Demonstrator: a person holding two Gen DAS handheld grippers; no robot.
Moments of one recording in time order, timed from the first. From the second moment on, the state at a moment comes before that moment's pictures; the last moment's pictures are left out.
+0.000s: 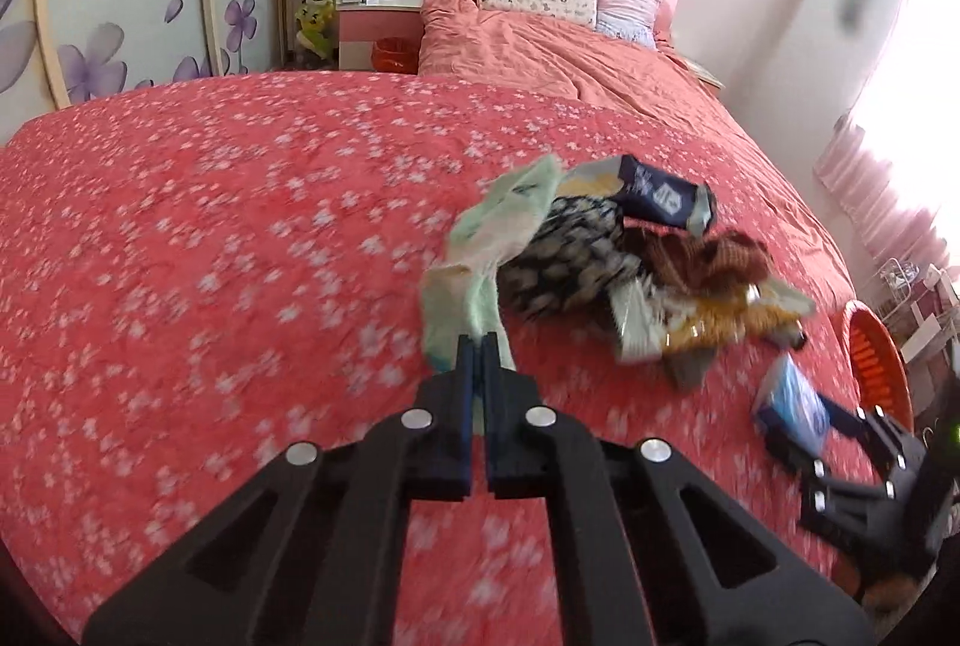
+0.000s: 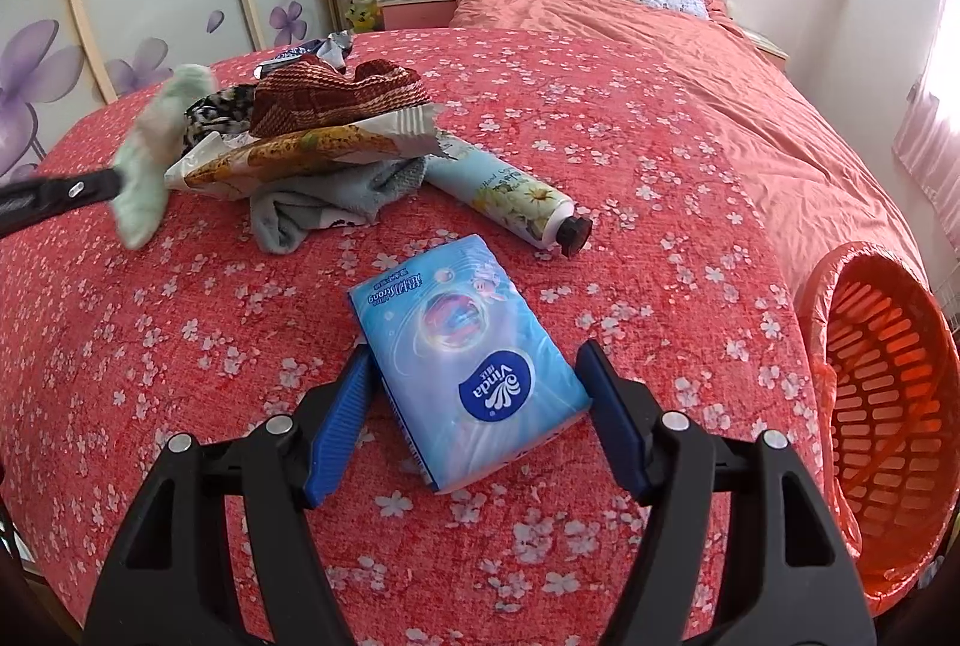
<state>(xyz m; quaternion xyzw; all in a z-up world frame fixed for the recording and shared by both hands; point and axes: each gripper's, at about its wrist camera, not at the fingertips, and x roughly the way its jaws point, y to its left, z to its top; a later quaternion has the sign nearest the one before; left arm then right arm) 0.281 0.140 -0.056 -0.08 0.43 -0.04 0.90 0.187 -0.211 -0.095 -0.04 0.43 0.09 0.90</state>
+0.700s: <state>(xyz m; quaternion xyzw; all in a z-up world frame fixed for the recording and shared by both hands) 0.257 0.116 -0.059 -0.06 0.42 -0.03 0.90 0.177 -0.214 -0.096 -0.03 0.43 0.09 0.90</state>
